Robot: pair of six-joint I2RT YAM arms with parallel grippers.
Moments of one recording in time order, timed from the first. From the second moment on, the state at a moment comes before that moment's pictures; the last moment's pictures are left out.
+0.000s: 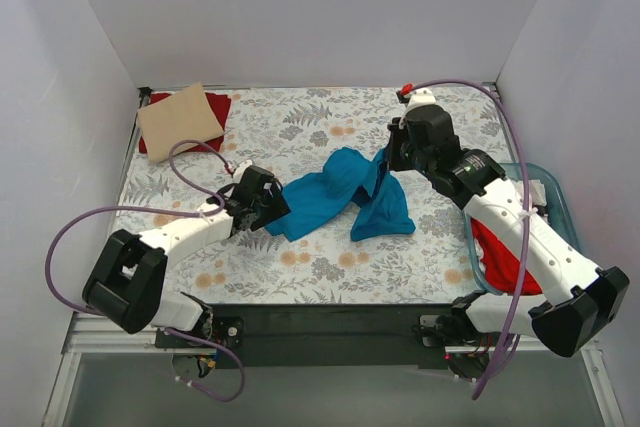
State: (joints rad) left arm -0.52 1.35 0.71 -0.23 -0.16 -0.91; right arm 0.63 1.23 1.29 -0.61 0.21 0.33
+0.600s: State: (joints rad) left arm -0.54 1.60 0.91 -0.30 -0.36 -0.82; right arm 0.62 1.22 1.25 -0.62 0.17 0.34
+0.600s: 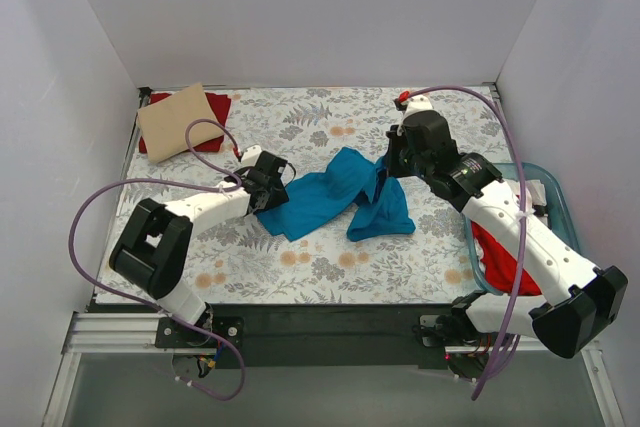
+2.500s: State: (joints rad) left arm -0.20 1.29 1.33 -0.52 -0.26 -0.70; right arm 0.35 1.17 1.45 -0.69 0.13 0.31
